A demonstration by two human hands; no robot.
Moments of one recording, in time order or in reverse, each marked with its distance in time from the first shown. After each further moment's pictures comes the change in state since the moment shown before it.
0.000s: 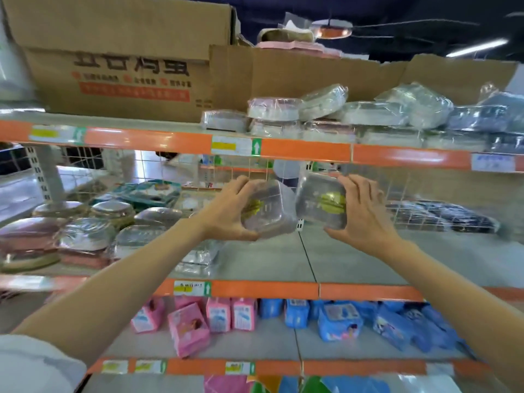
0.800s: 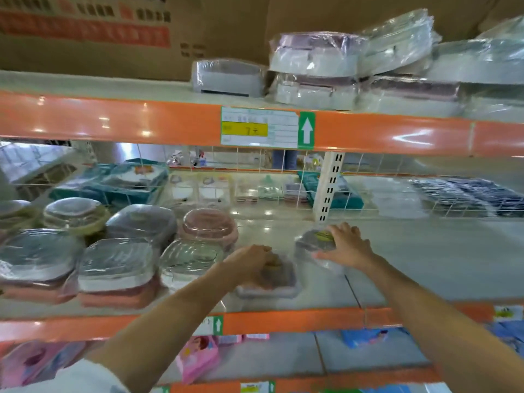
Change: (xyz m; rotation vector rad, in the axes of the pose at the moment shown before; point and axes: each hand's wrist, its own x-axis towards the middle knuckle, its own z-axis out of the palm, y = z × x) left_hand 0.027 -0.135 0.182 0.037 -0.641 -0.102; right_hand 0.038 -0.007 0.219 0.117 -0.880 0.487
